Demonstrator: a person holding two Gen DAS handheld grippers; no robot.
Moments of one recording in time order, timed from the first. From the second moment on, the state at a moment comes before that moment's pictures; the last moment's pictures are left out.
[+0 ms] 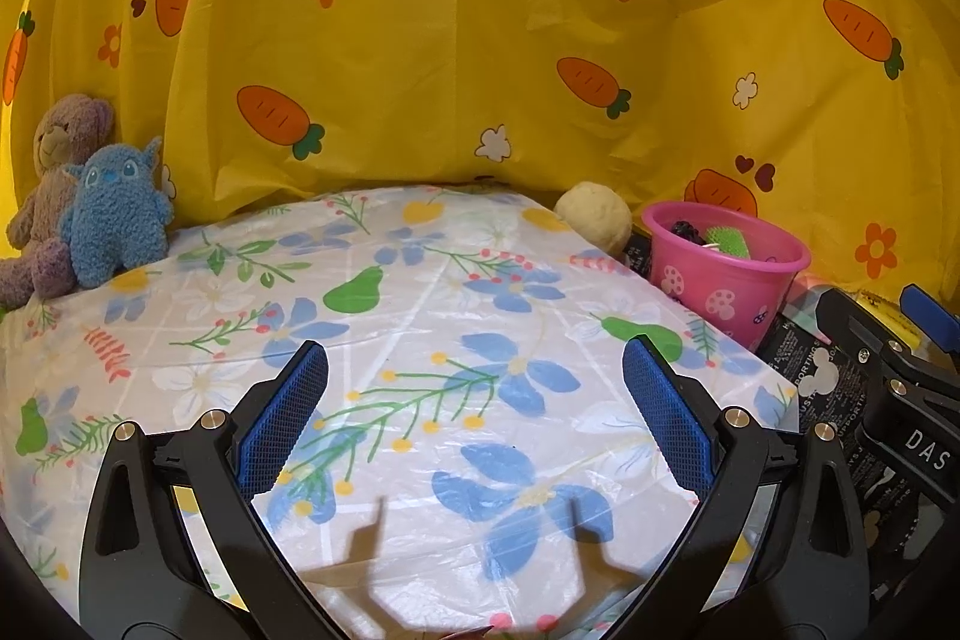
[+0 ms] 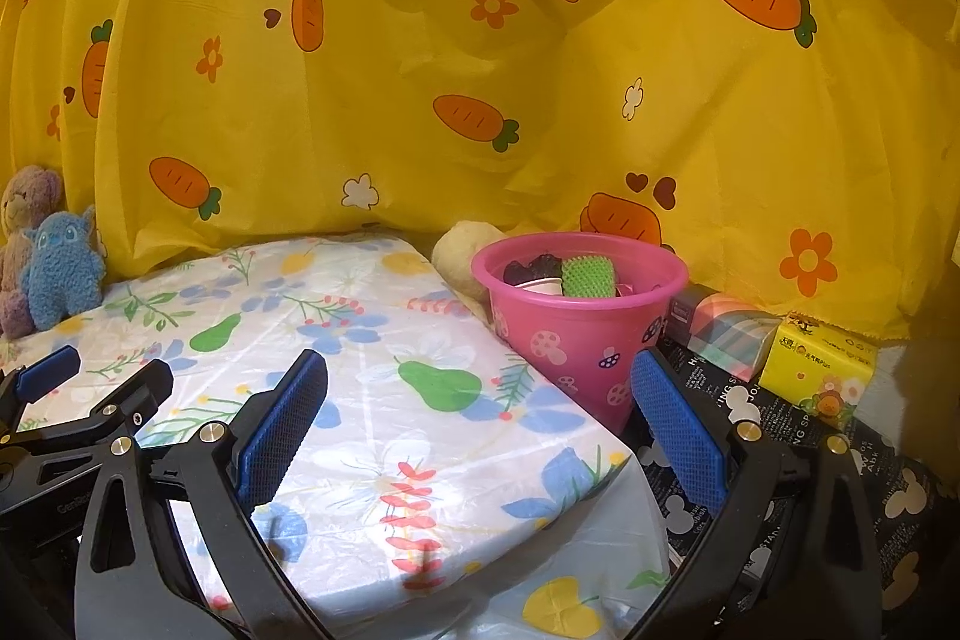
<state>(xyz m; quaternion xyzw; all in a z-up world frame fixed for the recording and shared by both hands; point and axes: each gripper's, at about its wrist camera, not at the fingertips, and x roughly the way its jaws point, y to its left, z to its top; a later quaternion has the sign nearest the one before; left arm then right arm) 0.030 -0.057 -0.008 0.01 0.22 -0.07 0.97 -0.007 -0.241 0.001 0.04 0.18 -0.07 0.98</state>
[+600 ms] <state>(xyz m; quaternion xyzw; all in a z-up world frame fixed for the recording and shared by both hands) 0.033 -0.065 -0.005 0.02 0.22 -0.08 0.97 -0.005 -0.242 0.001 0.04 0.18 -0.07 0.98</state>
